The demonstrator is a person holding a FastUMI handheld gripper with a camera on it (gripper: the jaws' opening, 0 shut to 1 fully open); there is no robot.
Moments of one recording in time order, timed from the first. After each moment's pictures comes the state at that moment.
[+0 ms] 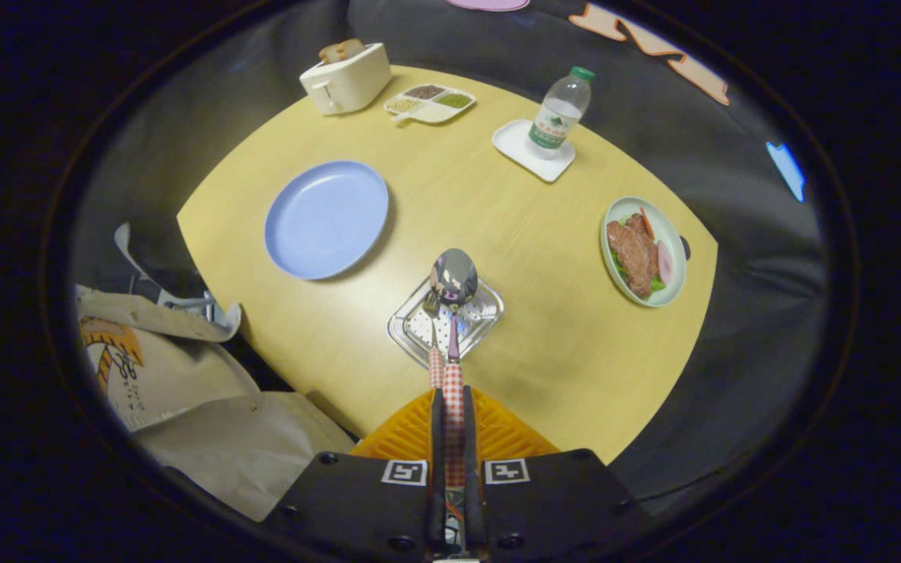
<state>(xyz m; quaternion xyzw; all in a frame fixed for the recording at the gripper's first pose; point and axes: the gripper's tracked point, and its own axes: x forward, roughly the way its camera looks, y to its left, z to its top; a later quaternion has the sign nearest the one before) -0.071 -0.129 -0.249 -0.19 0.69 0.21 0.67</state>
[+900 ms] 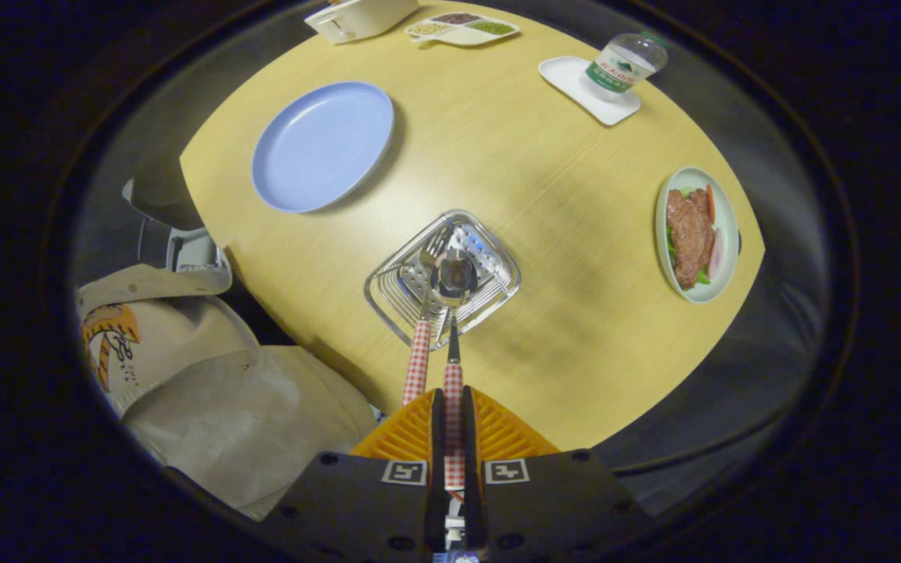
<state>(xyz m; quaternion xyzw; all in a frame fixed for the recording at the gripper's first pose) -0.068 -0.146 -0.286 -0.22 0.79 0.24 0.52</state>
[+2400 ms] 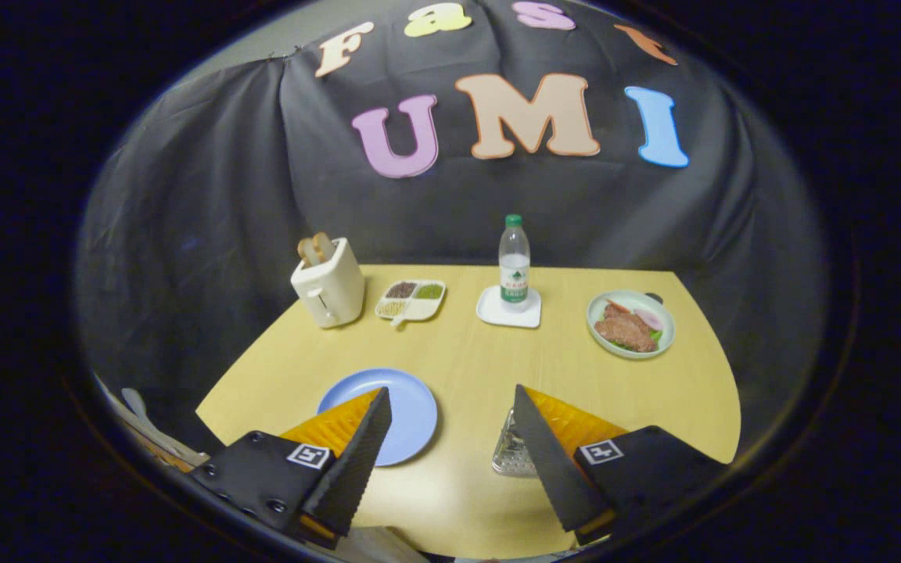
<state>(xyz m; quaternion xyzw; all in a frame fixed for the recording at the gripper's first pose) -0.019 -0.013 -0.189 0.06 0.35 0.06 0.93</state>
